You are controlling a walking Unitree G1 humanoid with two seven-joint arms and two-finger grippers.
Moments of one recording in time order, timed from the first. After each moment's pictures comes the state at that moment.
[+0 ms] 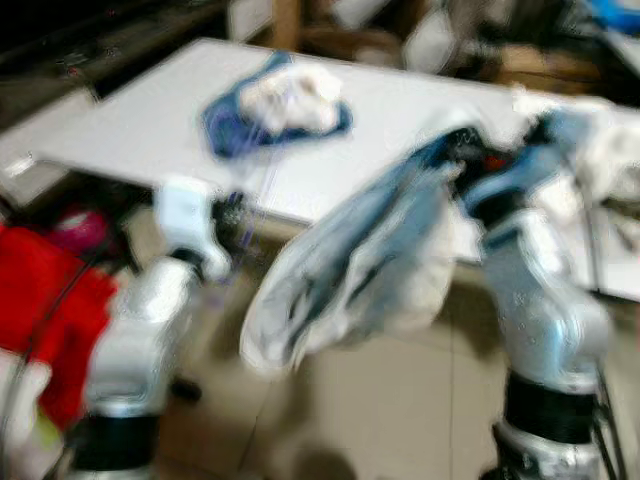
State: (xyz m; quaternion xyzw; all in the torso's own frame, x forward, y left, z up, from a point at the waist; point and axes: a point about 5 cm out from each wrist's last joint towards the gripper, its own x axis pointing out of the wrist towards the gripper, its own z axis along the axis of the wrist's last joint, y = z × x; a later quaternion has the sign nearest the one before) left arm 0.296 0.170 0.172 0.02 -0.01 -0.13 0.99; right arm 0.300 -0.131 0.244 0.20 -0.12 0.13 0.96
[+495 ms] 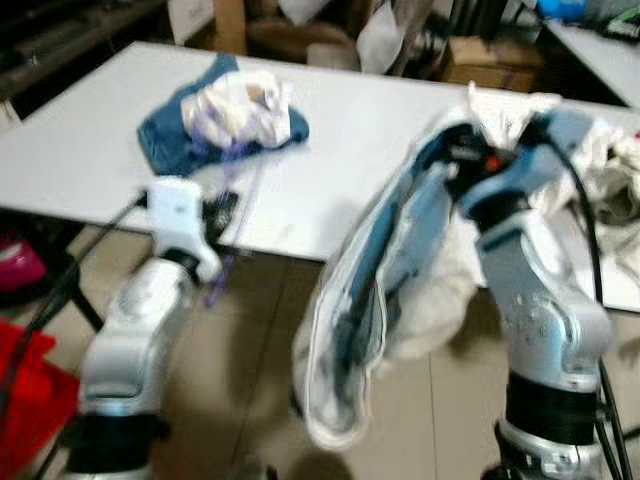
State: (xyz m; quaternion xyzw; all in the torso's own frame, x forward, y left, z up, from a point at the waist) left arm 0.295 0.173 0.173 0.02 -0.01 -0.12 0.99; right arm 0.301 -0.138 0.243 0.20 -0.12 0.11 0.97
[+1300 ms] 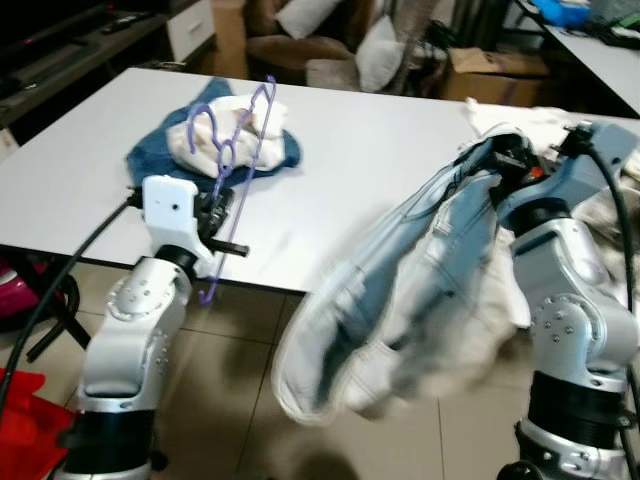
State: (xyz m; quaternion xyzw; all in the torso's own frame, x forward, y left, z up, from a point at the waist) left arm 0.296 0.185 0.172 0.02 -0.02 -0.09 1.00; right arm 0.305 -0.169 0.225 0.19 -0.09 0.03 0.98
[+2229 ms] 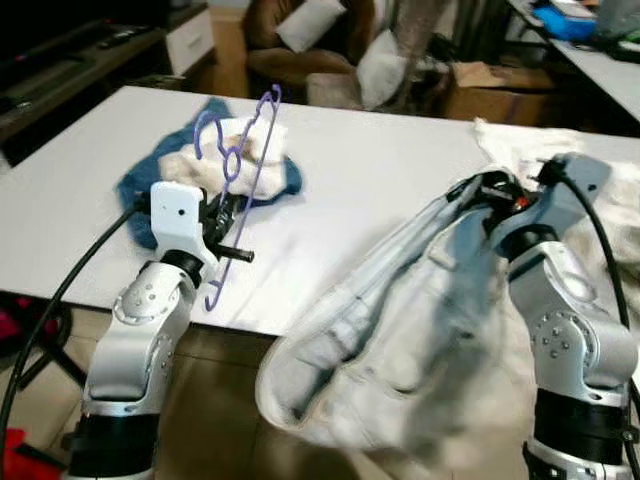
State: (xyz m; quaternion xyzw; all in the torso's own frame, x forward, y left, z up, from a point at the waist) left arm 0.294 0.176 0.167 0.02 -0.01 -0.11 0.99; right arm 0.300 -0.183 0.197 0.16 -0.02 -0.01 0.99
